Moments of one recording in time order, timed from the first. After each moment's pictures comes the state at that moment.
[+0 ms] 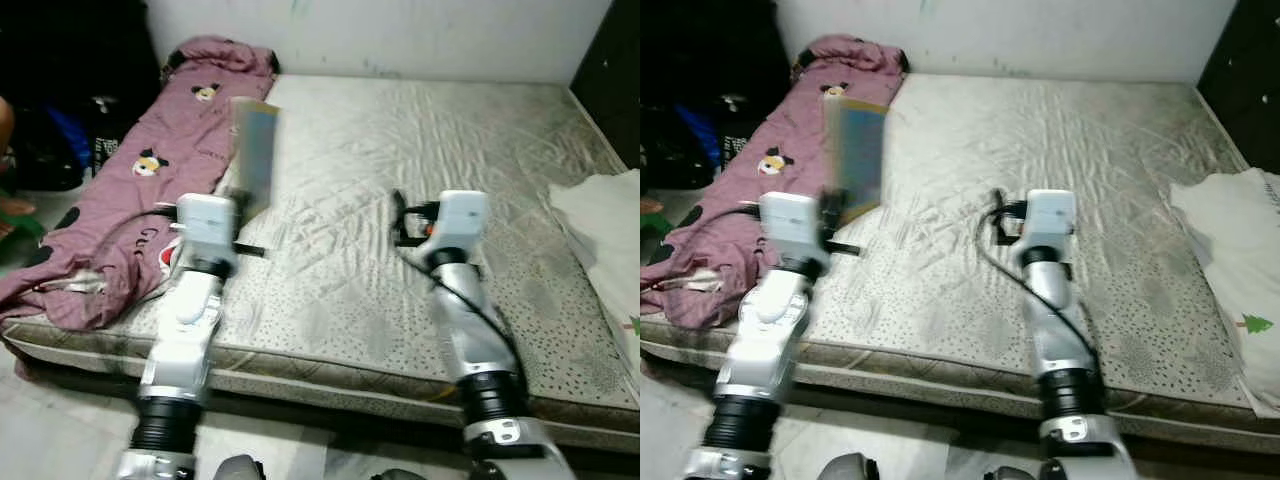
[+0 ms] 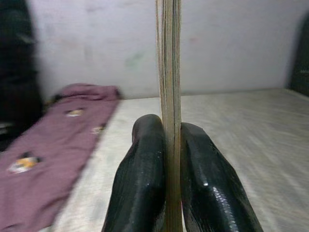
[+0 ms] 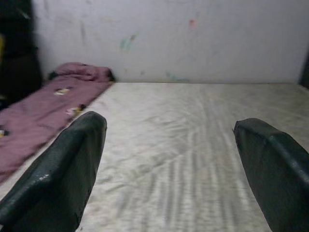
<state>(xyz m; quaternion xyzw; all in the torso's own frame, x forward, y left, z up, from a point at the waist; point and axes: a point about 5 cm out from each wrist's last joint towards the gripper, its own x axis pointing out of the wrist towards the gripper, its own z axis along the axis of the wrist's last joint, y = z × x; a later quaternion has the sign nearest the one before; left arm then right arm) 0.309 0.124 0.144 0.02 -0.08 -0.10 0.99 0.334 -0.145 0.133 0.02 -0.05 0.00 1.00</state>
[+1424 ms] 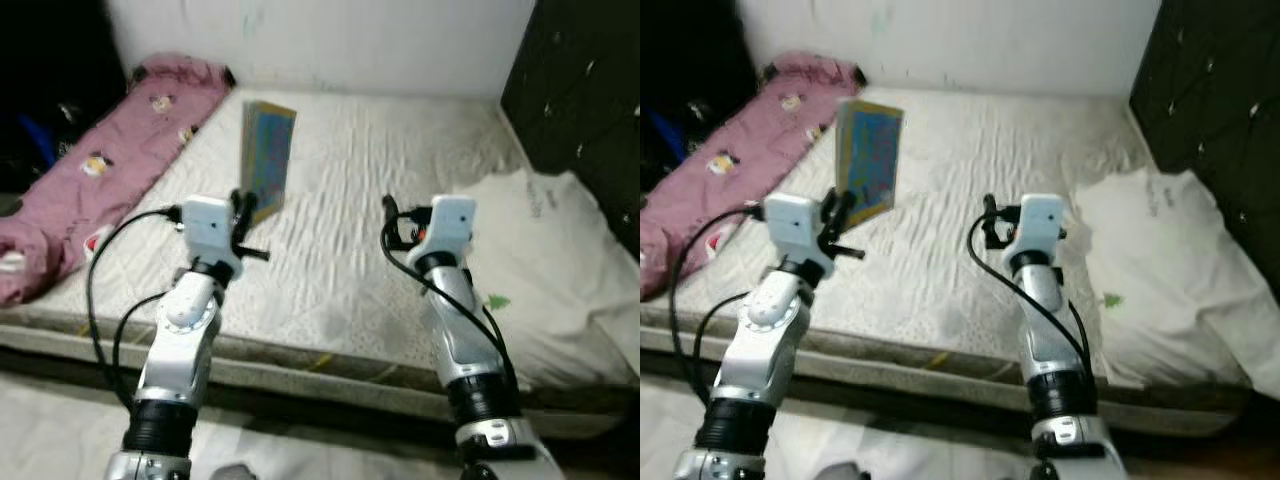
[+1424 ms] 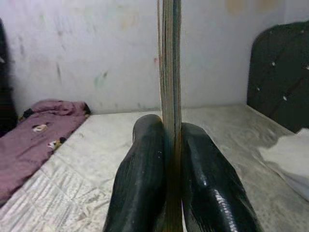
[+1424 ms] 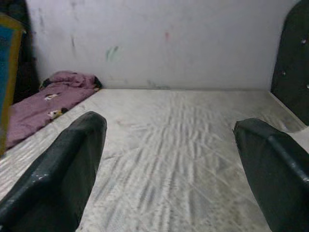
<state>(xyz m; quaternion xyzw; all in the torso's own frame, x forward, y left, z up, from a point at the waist) 0.306 0.134 0.143 0.00 -0.09 -0.10 0.99 0.335 -0.134 0.129 0.02 -0.04 0.02 1.00</state>
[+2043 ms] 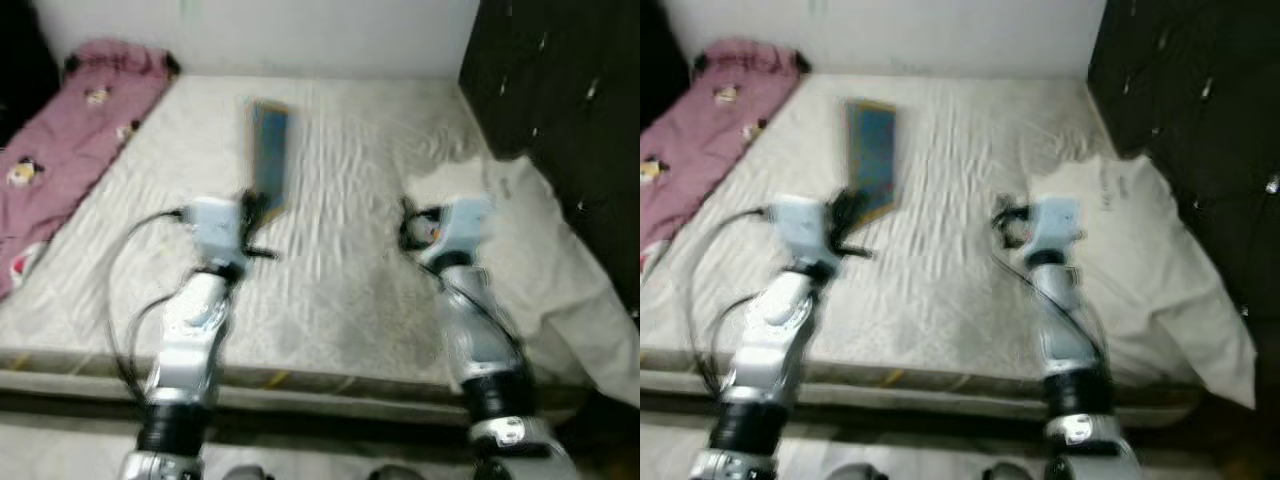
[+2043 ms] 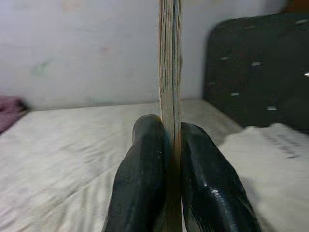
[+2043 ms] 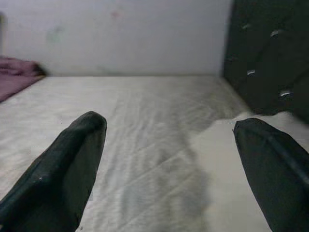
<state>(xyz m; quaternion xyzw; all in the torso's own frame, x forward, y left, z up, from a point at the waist) 0.306 0.114 0.144 0.00 -0.09 -0.14 0.99 0.335 -0.154 0.127 0.01 -0.03 -0.02 1.00</state>
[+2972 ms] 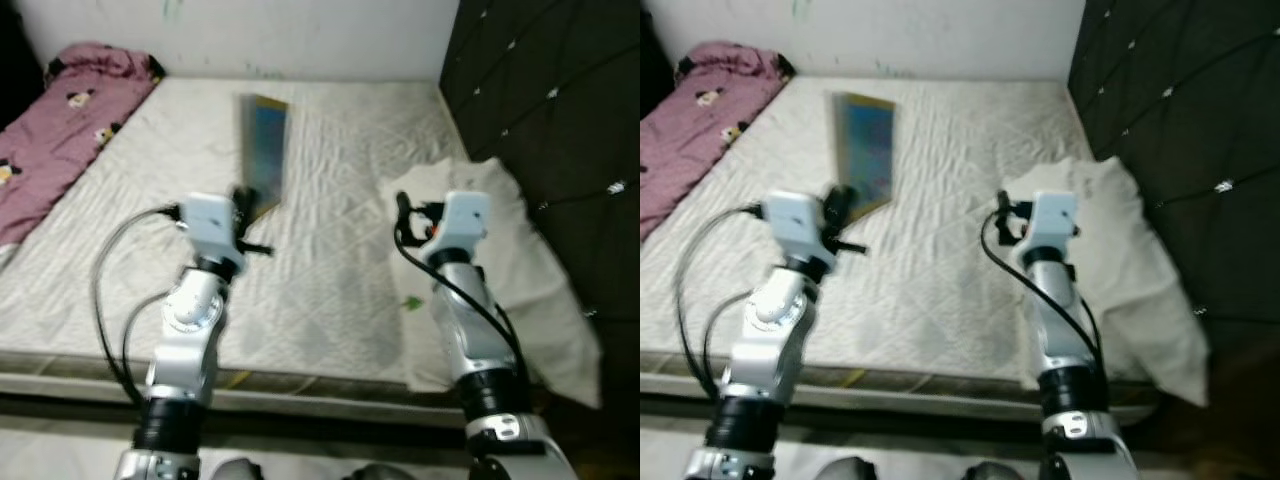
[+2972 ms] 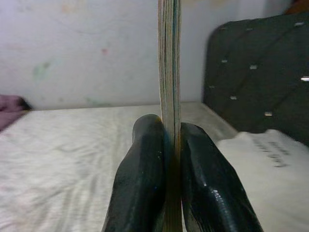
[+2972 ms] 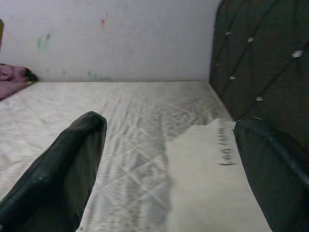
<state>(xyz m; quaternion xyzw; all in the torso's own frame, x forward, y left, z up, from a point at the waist) 0.309 0.121 0.148 -0.01 -0.10 -0.12 0.99 0.337 -0.147 0.130 0.02 -0.04 -0.01 1.00</state>
